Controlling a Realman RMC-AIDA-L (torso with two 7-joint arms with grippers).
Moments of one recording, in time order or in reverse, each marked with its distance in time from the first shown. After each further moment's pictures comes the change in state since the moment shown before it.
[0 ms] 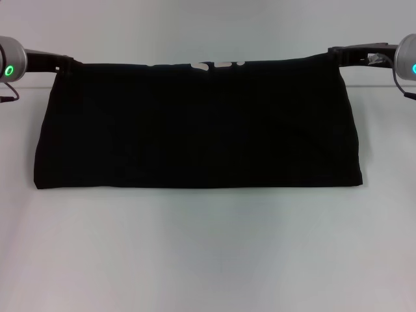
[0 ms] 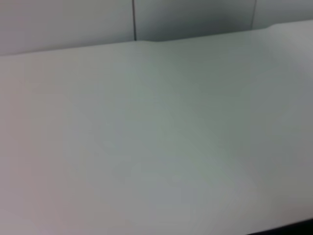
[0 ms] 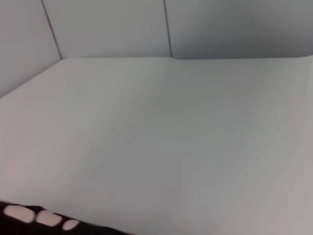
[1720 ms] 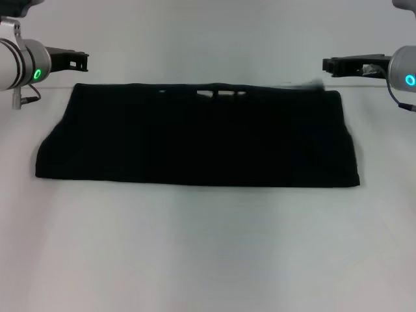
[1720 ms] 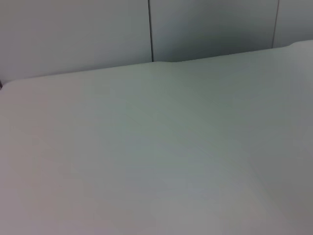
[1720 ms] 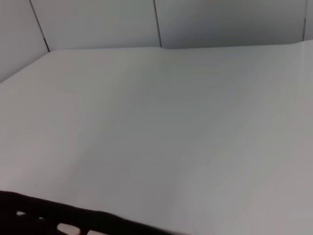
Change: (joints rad) left arm -0.050 -0.046 0.004 -0.120 -0.003 -0.251 0.021; right arm -0.001 0.014 -0.002 0.039 -0.001 0.054 -0.003
